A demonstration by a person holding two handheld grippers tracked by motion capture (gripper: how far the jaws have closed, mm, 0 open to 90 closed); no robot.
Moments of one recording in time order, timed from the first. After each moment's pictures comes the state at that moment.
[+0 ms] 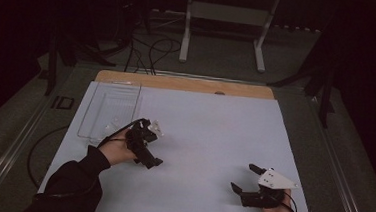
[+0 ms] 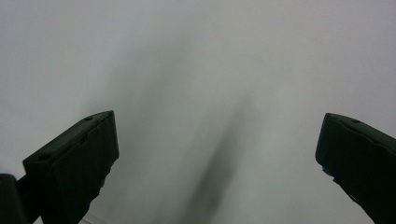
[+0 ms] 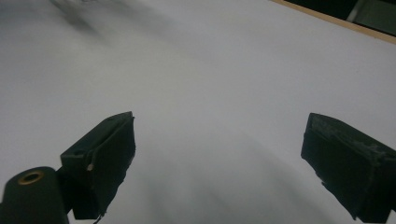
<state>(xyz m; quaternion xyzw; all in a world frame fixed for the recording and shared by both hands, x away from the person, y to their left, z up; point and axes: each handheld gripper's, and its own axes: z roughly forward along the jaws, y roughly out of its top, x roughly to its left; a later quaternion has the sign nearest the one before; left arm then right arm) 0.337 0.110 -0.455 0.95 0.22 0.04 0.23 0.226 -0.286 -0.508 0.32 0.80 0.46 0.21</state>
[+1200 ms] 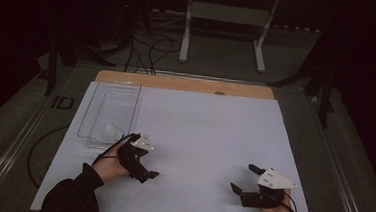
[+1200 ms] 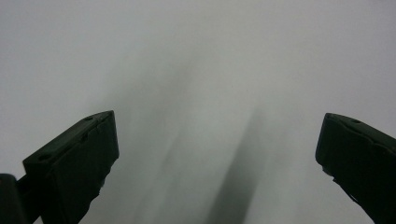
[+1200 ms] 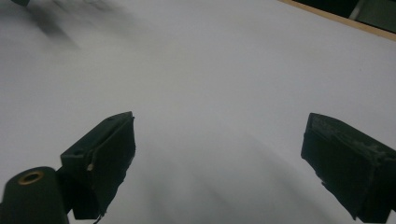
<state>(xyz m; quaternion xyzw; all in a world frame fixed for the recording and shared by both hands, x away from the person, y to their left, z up) 0.305 0.133 -0.488 0.92 0.21 0.03 0.32 0.226 -0.285 -0.508 0.32 0.81 0.45 0.21</state>
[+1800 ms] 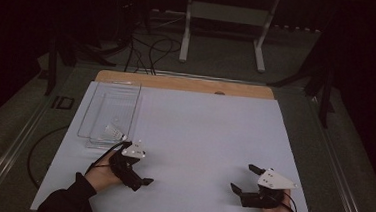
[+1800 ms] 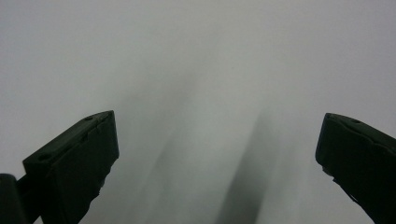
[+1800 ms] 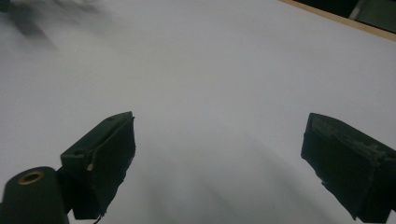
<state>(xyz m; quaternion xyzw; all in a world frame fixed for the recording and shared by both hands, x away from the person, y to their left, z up) 0.284 0.153 -0.500 0.91 0.22 0.03 0.35 0.226 -0.285 -0.508 0.32 0.81 0.45 0.21</state>
